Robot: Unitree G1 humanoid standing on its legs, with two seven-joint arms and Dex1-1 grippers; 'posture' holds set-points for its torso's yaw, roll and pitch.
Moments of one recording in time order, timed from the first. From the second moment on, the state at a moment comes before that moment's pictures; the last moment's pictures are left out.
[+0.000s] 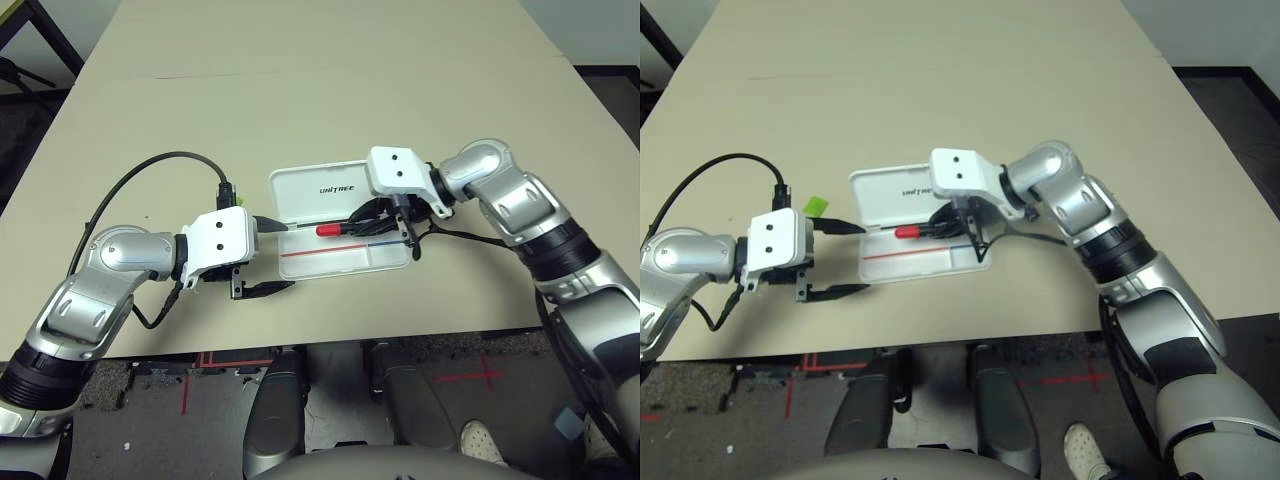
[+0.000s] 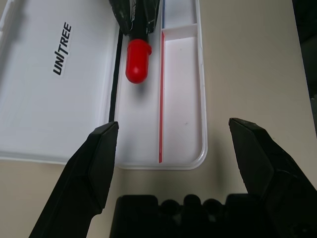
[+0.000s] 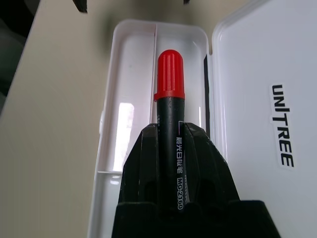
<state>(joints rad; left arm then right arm) -0.25 0.91 -0.08 -0.38 -0.29 0.34 -1.09 -0.90 -0.51 0.47 0.20 0.04 0.29 1.35</state>
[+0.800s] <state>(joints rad) -0.27 0.90 -0.09 -0.38 -0.29 0.34 -1.09 -0.69 -0.64 0.13 0.05 0.31 0.40 1.34</state>
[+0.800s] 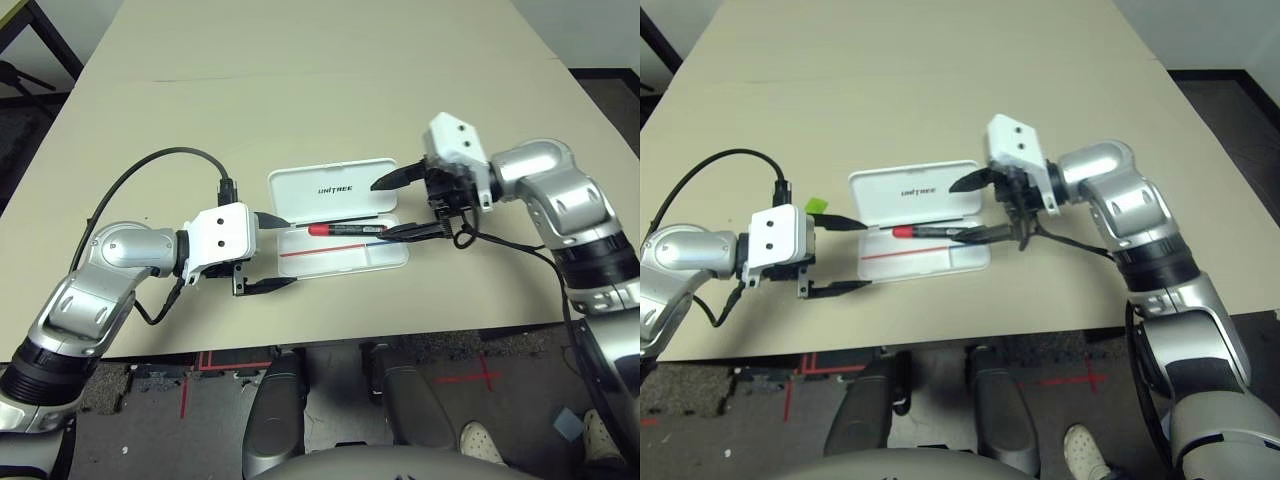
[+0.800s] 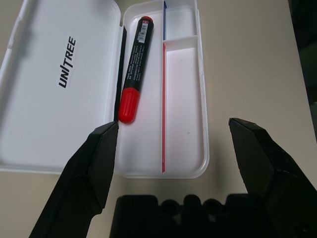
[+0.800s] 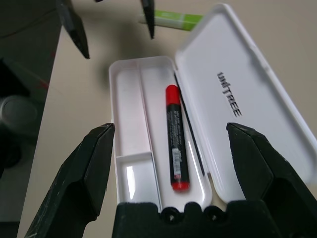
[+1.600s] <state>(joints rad) -0.35 0.90 -0.01 -0.19 -0.20 0.74 -0.80 -0.33 -0.85 -0.07 -0.20 0.58 0.53 1.33</state>
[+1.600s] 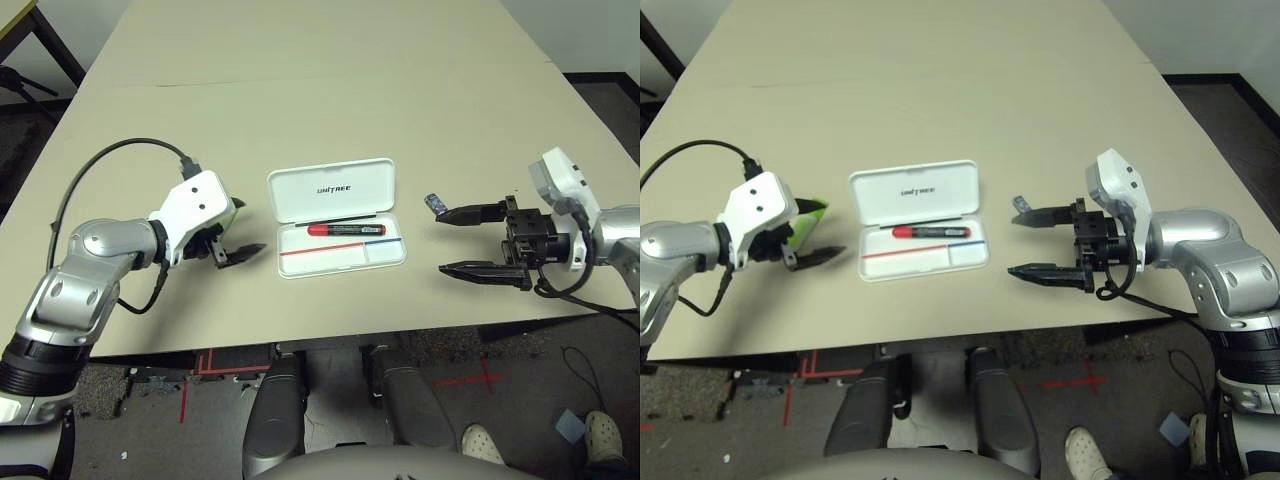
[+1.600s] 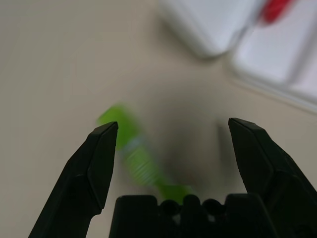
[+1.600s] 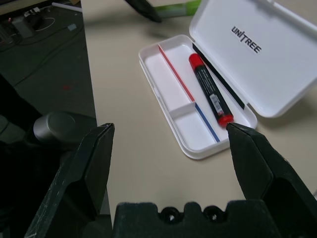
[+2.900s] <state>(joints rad) -0.52 0.74 0.01 -0.11 -0.28 1.28 -0.57 -0.32 -0.85 -0.05 -0.20 0.56 0.48 1.28</state>
